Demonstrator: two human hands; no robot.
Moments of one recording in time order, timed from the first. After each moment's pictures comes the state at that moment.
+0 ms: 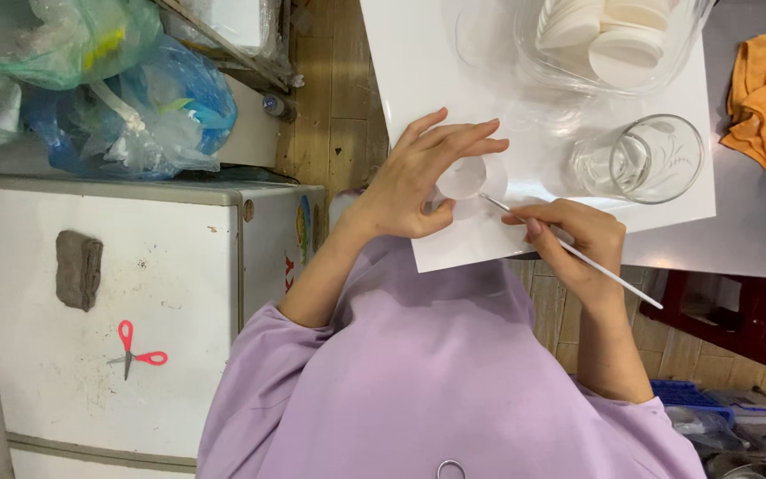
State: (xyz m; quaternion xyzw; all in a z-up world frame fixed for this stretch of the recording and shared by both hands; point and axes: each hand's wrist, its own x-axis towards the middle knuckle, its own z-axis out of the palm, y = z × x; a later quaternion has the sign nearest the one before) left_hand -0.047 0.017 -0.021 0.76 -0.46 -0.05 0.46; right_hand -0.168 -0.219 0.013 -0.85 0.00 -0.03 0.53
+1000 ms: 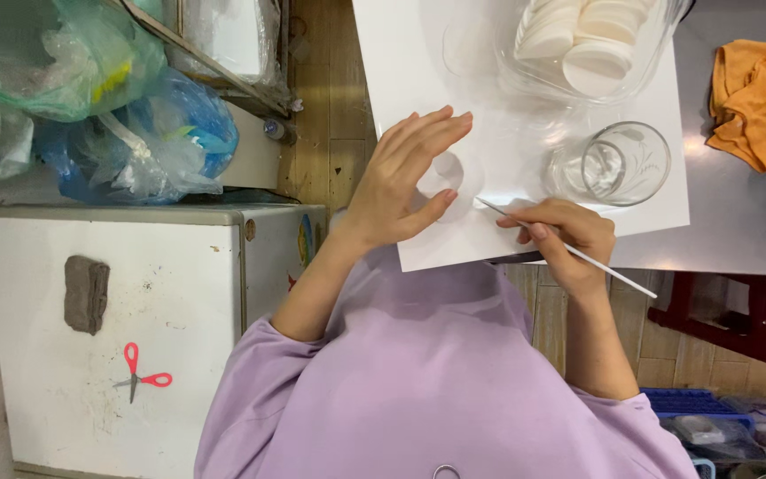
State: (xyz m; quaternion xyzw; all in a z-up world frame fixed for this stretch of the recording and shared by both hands) left_hand -0.052 0.020 -0.006 0.79 -0.42 0.03 0.44; right_hand -0.172 -0.228 -0.012 -0.78 -0.06 -0.09 0.62
